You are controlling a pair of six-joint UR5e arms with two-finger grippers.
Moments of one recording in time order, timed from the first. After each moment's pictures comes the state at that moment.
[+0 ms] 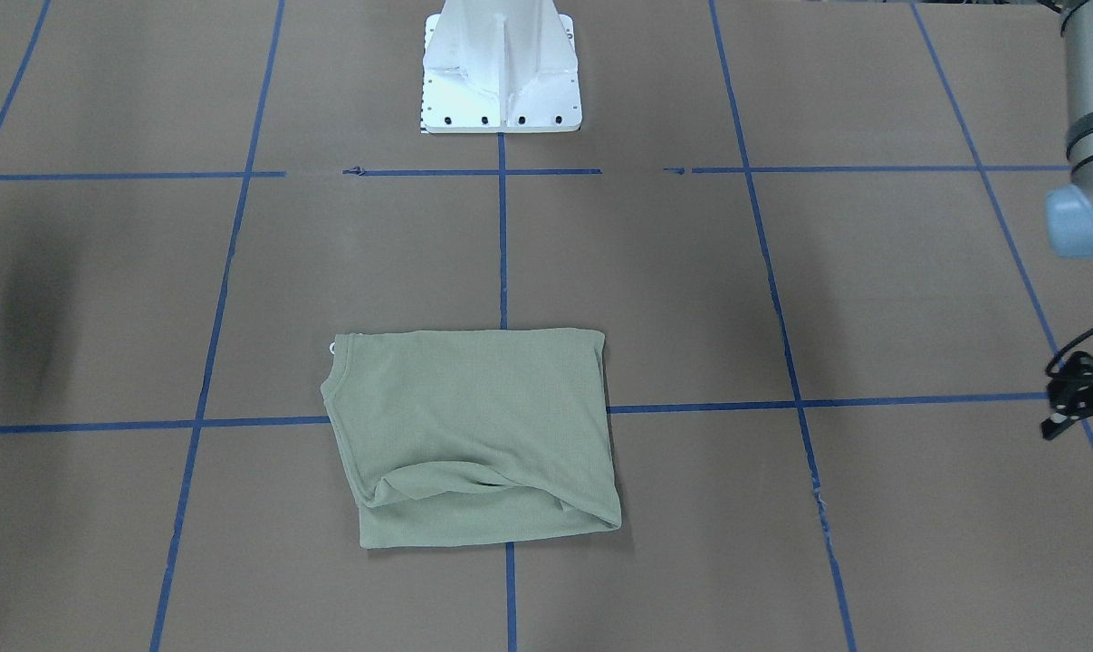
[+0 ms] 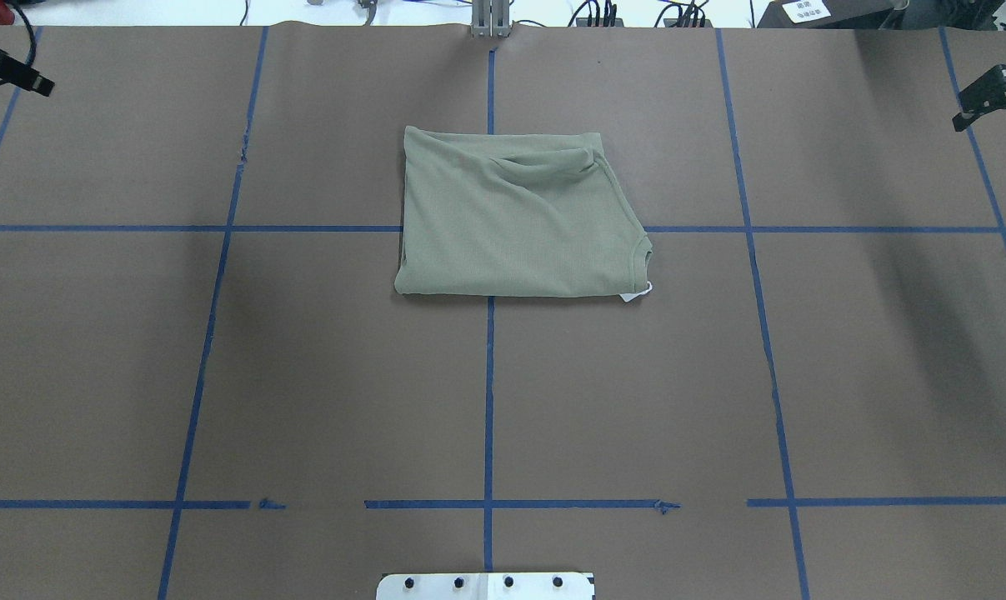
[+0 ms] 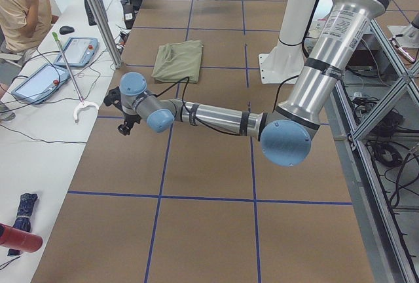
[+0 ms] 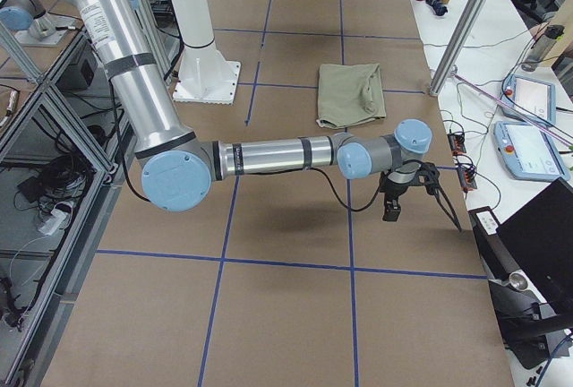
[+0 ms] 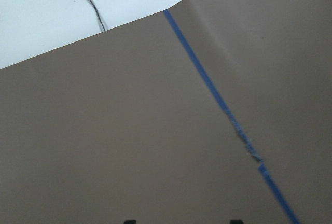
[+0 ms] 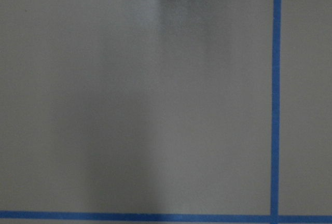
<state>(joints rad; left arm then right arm) -1.36 -1.95 -1.31 -2.08 -2.30 -0.11 1.39 -1.23 1.33 -1.42 2.32 0.29</state>
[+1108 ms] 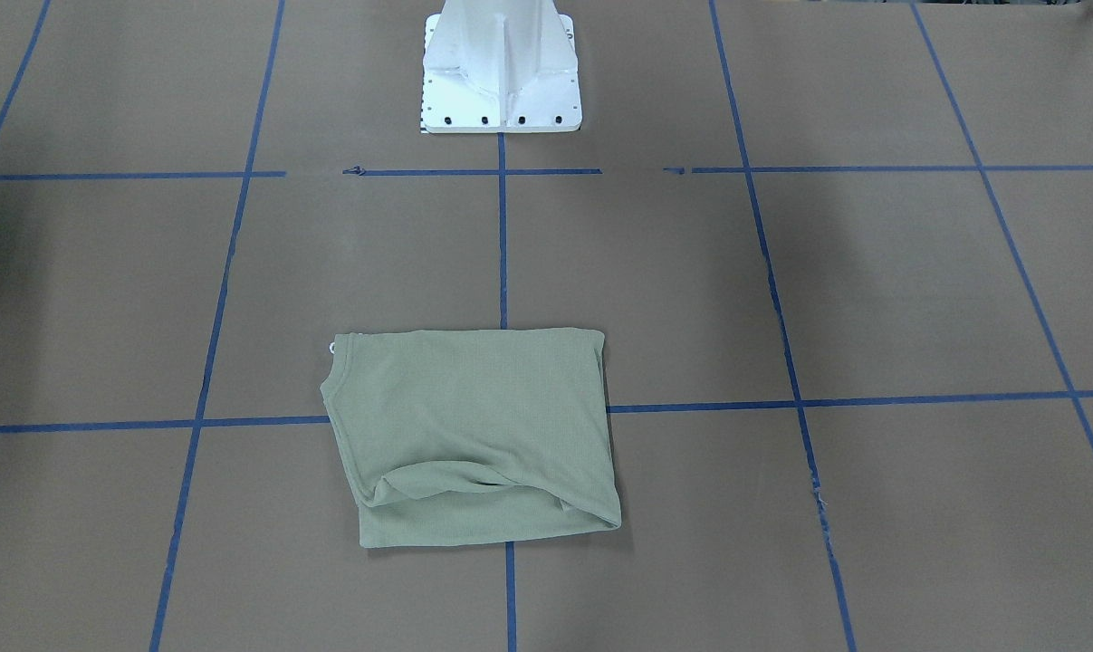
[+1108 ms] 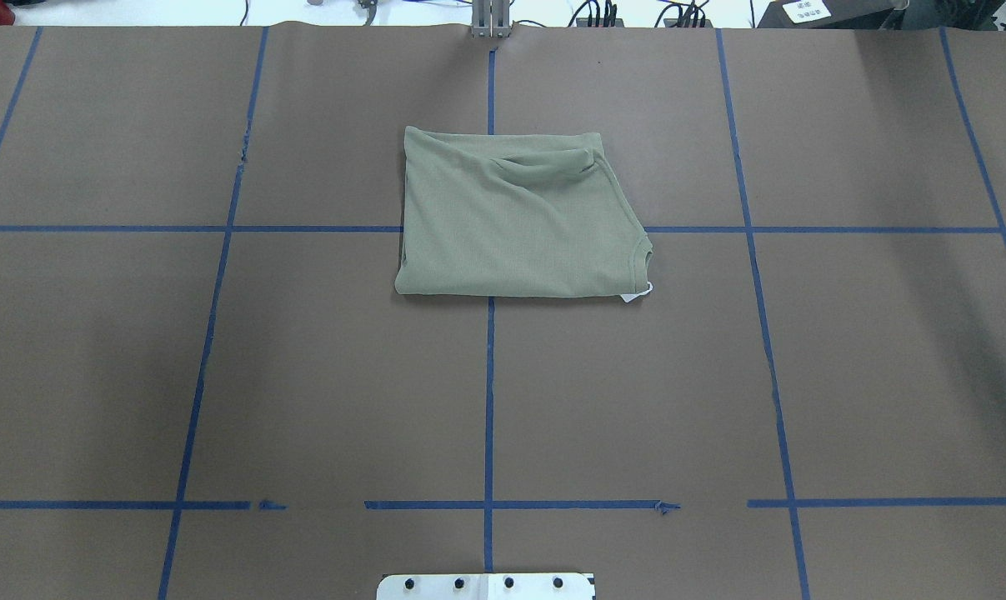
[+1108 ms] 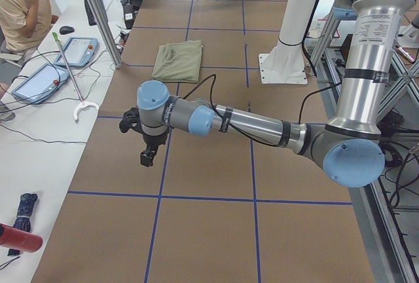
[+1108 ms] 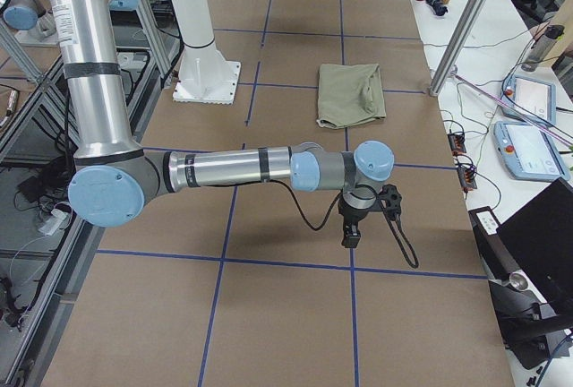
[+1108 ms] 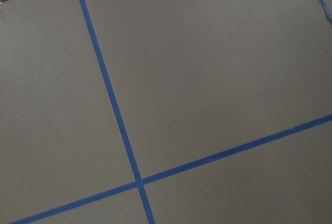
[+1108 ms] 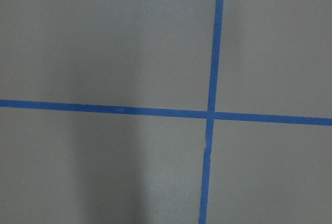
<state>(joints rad) -1.53 -1.65 -1.71 -1.65 -2.33 0.07 1.47 -1.44 1.56 -1.65 2.32 0.05</state>
